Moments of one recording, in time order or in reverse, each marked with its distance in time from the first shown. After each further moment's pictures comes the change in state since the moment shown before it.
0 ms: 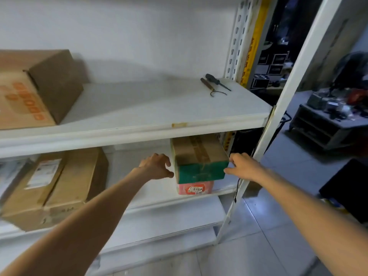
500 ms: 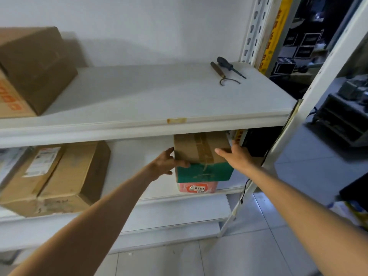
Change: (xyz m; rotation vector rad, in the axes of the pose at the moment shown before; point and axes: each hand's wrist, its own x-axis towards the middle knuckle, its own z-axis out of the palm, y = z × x) left_hand 0.036 0.024 0.028 -0.976 -0.156 -0.127; right_hand 0.079 -0.003 0.026 0.424 0.055 0.080
